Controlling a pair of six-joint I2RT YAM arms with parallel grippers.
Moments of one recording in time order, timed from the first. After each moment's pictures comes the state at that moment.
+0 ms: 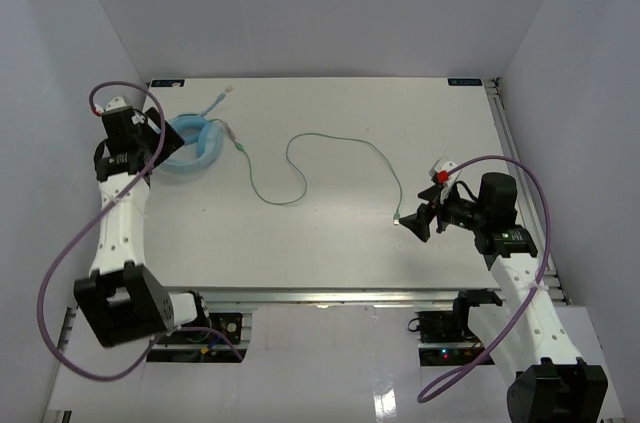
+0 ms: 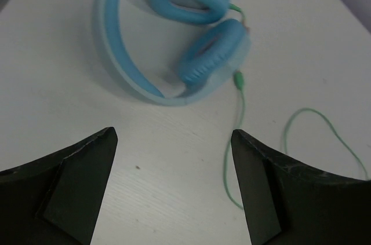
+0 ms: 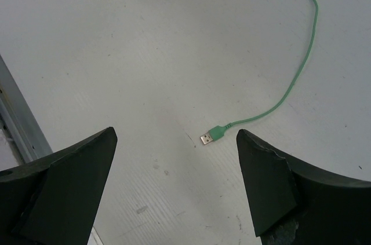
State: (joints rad) left arm 0.23 1.21 1.12 -0.50 0.04 -0.44; right arm 0.05 0.75 0.54 -0.34 -0.84 -0.40
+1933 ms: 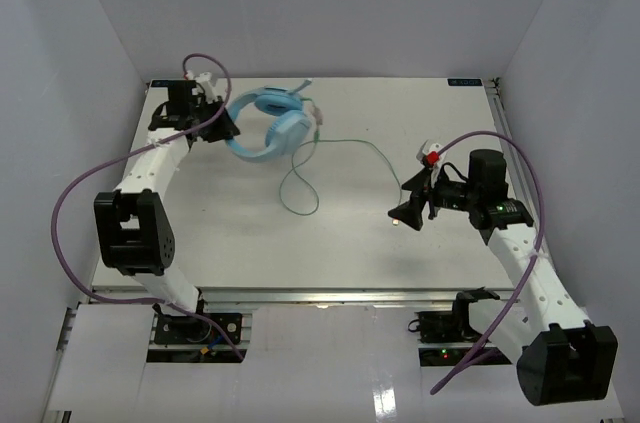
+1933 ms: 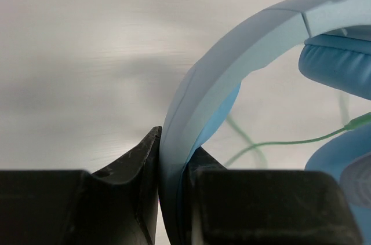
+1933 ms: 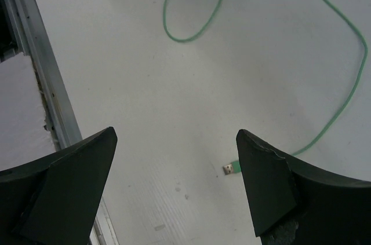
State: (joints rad) left arm -0.02 1.67 1.37 -0.41 0.34 -0.25; right arm 0.14 0.94 0.72 -0.38 -0.95 -0.39
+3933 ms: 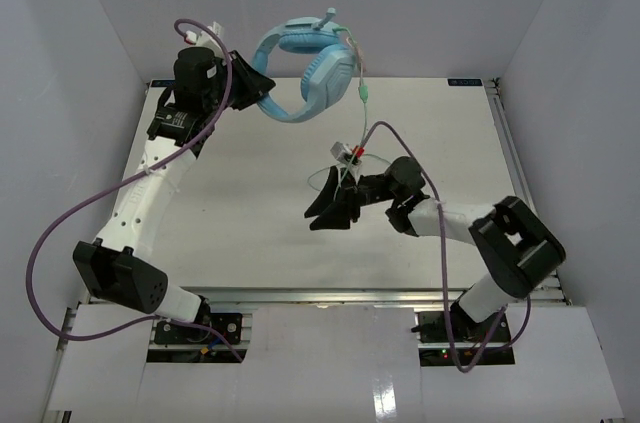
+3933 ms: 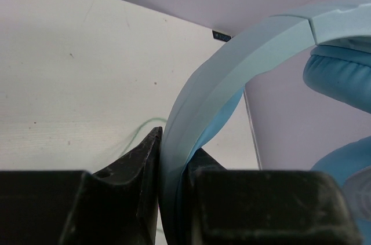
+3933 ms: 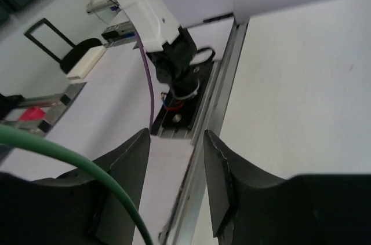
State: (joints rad) left arm -0.28 1.45 1.58 -0.39 0.18 -0.67; right arm 0.70 1.56 0.71 1.17 -1.18 0.64
